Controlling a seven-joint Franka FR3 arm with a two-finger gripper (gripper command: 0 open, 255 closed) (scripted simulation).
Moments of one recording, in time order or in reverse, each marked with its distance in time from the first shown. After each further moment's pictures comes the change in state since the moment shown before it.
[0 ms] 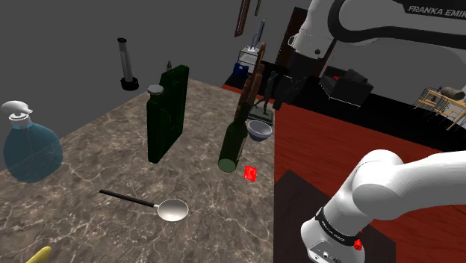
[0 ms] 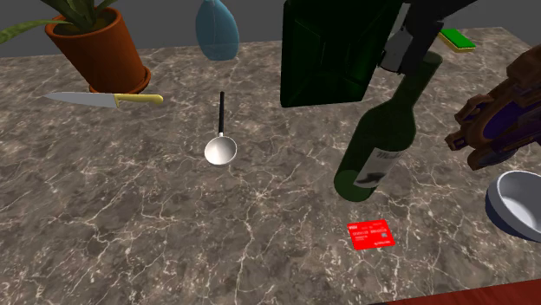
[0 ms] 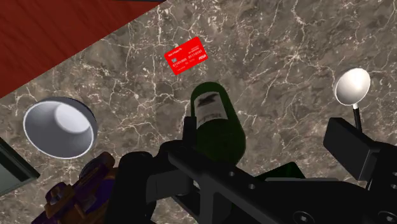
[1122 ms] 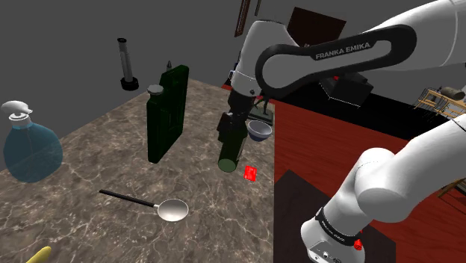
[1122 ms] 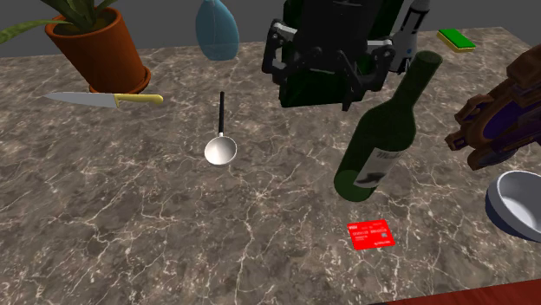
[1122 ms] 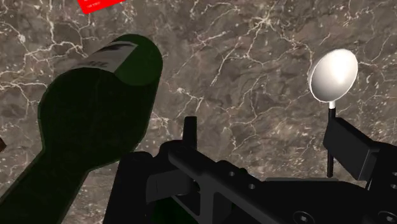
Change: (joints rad) arm 0.119 0.395 0.160 -0.037 0.092 0.464 0.024
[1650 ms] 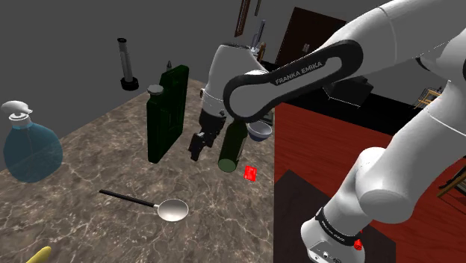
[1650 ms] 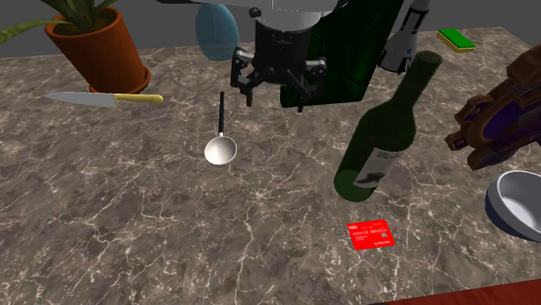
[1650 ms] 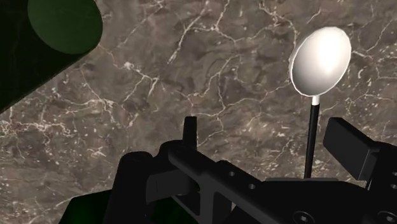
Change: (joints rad) arm 0.046 0.261 0.084 0.079 -0.020 0.201 0.036
